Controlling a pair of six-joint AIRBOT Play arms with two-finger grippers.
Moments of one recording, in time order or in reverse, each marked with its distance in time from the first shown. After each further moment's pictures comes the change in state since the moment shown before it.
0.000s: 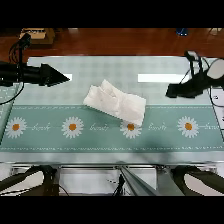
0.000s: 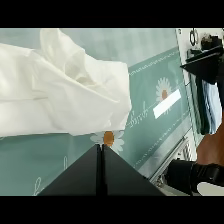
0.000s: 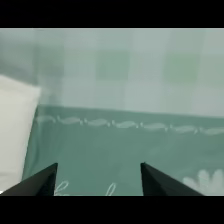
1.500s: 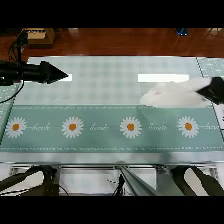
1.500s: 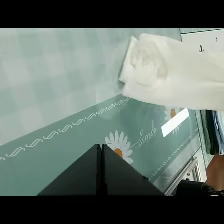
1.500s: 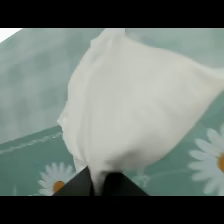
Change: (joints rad) left arm 0.000 0.000 0.000 0.000 0.086 0.001; right arm -0.513 0.345 -0.042 0.314 0.173 -0.040
